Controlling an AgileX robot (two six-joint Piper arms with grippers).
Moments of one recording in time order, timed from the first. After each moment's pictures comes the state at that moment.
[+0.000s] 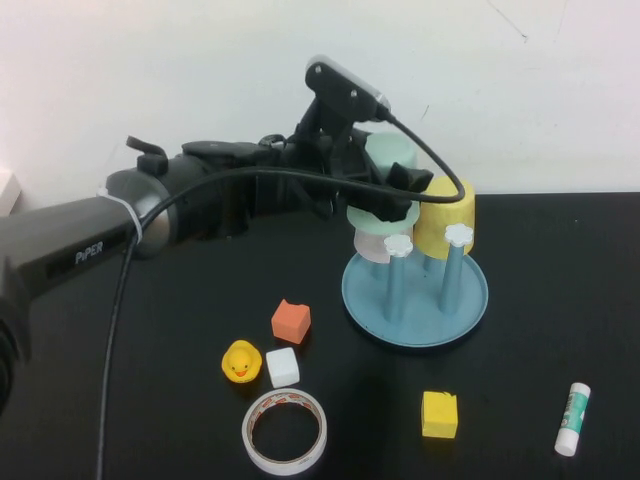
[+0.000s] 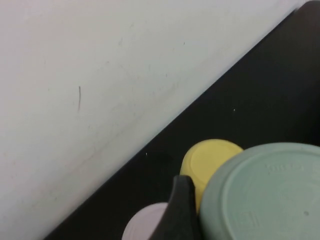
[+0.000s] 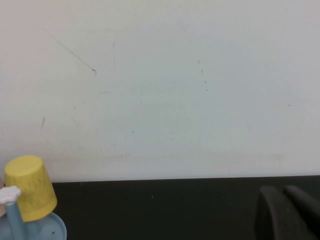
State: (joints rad) right arm 0.99 0.27 -0.22 -1.50 1.06 1.50; left arm -0.54 2.02 -1.53 -1.71 0.39 1.84
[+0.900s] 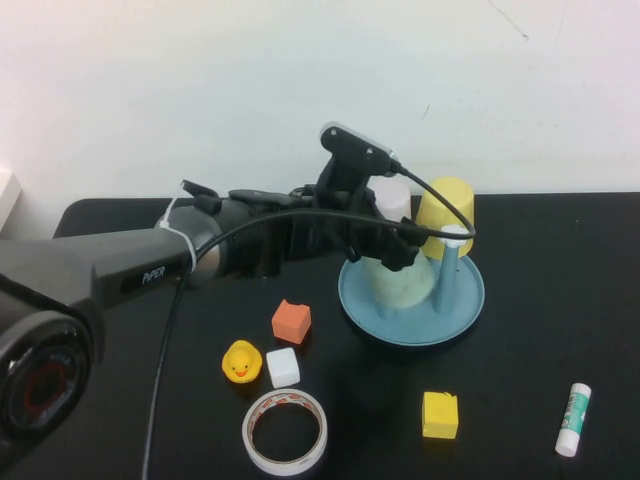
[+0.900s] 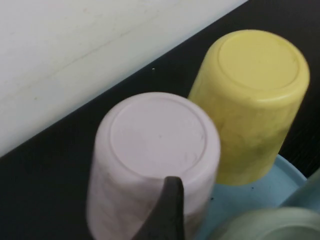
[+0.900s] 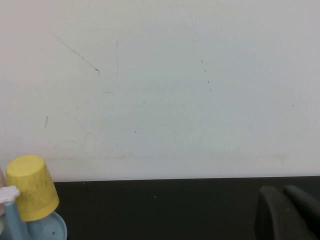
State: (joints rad) right arm 0.99 0.27 -0.22 -1.50 1.05 1.50; left arm -0.58 2.14 -1.53 -1.71 0.26 1.75
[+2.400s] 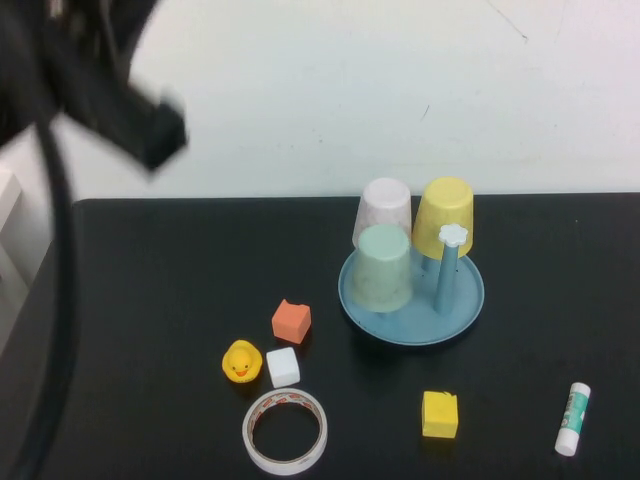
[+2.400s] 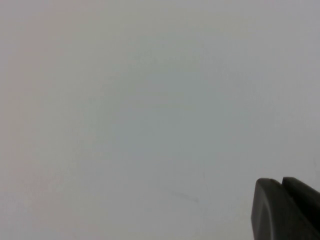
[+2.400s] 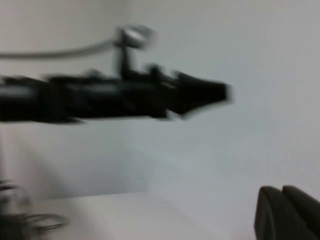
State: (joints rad) right arm 0.99 0.31 -0.53 -1.71 -0.09 1.62; left arm -0.59 0.95 -1.05 -1.73 0.20 1.88
